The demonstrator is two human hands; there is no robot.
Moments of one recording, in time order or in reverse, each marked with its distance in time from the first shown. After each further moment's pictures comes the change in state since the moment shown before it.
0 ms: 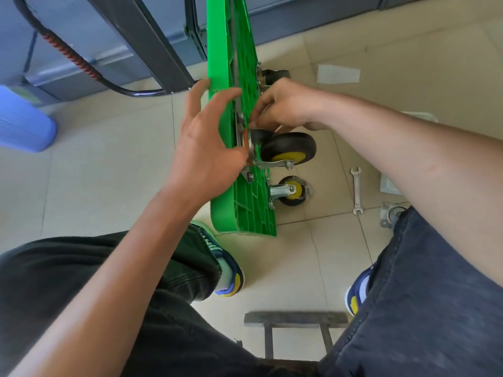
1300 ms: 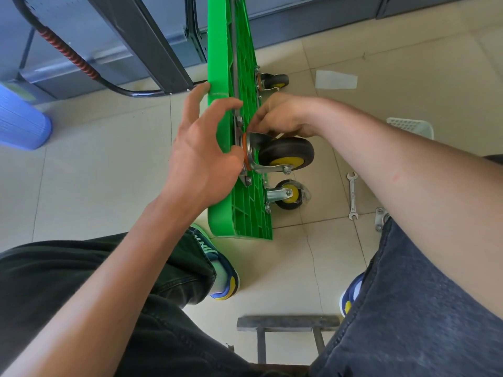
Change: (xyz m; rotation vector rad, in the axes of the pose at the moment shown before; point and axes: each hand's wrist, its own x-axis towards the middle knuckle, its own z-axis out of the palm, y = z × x) left_hand -0.003 -0.002 0.001 -0.045 0.036 0.023; right_hand 0.004 -0.005 0.004 -0.022 -0.124 0.094
